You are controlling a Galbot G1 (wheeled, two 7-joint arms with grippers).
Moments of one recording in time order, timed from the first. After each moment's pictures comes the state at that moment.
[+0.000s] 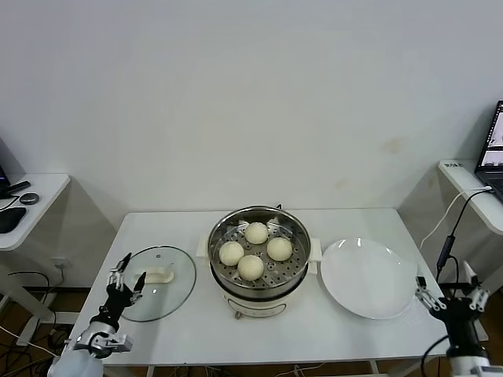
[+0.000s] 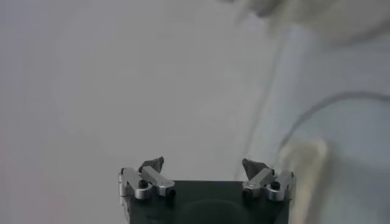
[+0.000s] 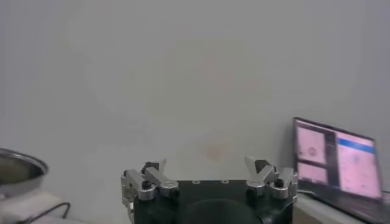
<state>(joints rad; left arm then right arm) 1.35 -1.08 -0.58 -1.57 0.95 -0.20 -0.18 -1.65 1.52 1.06 2.11 0.13 0.23 -0.22</state>
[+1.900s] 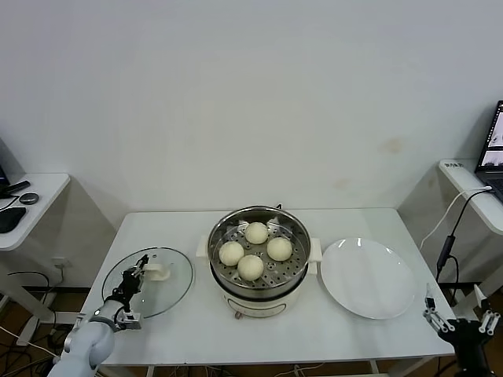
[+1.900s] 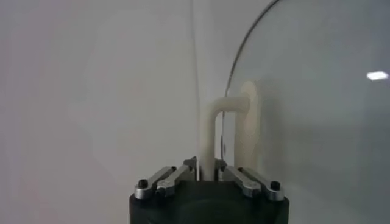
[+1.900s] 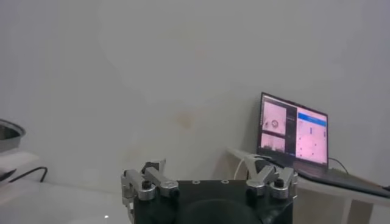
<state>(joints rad) 1.10 -1.05 -0.43 -1.29 1.10 -0.15 -0.17 -1.73 1.58 1.09 2.12 0.10 0.21 -0.23</state>
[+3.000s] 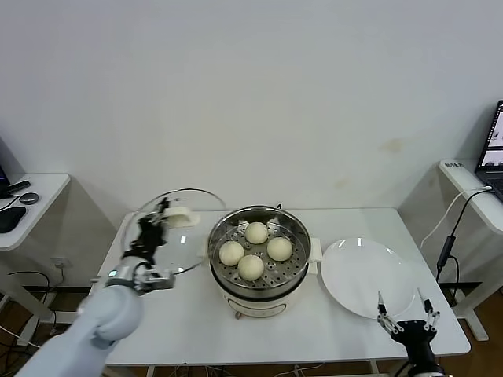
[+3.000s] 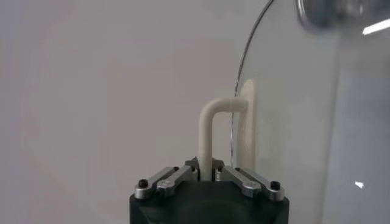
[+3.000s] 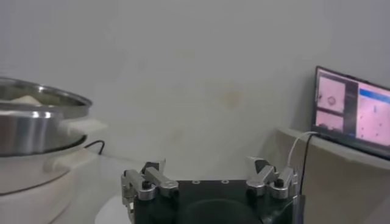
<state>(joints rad) 0.99 -0.83 -0.13 -1.99 0.78 0.46 0.06 -1.69 1.58 0.91 2.02 -0.05 0.20 -0.23</state>
